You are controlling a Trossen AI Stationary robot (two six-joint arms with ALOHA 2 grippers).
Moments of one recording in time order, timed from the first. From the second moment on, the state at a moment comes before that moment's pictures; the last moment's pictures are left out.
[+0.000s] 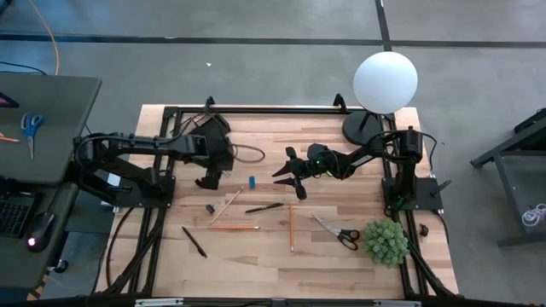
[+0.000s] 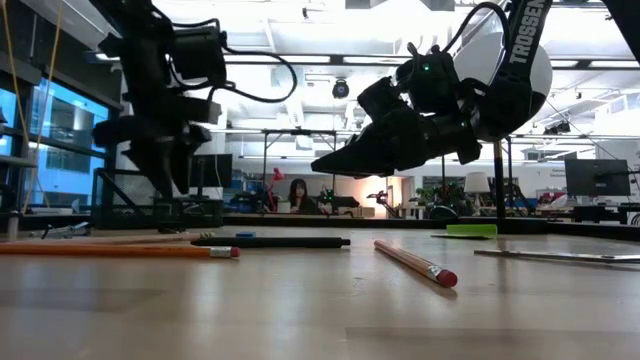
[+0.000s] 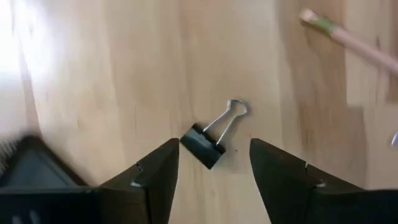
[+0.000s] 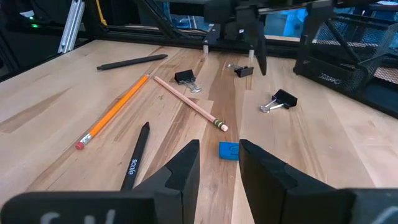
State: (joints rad) left arm 0.38 1.33 0.73 -0.68 -0.13 0.49; right arm -0.21 1.91 0.68 0.98 -0.42 -0.13
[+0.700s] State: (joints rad) left arm 0.31 1.52 0.72 -0.65 -0.28 0.84; right arm -0.21 1.91 0.68 0.97 -0.45 -0.13
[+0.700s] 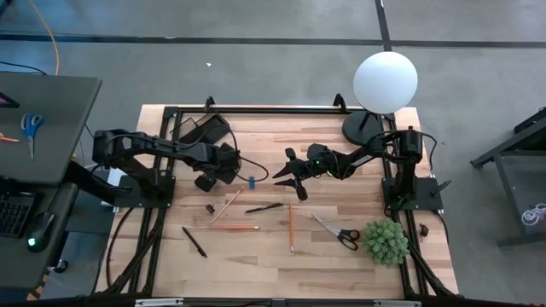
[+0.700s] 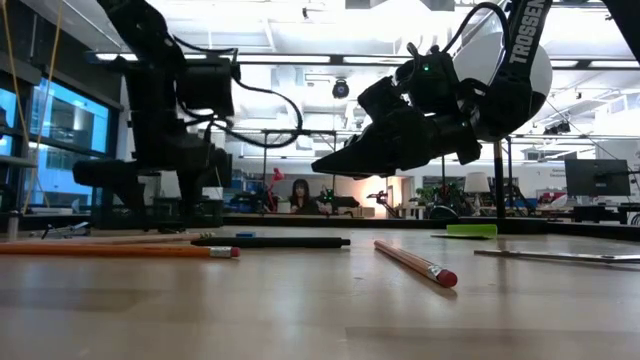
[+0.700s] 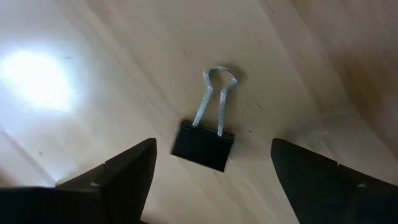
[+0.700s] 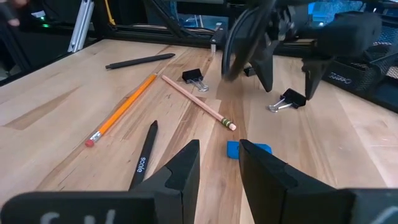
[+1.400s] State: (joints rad) left arm 0.43 1.55 0.73 -0.63 -0.24 0.96; right arm -0.21 1.91 0.68 0.98 -0.47 -0.11
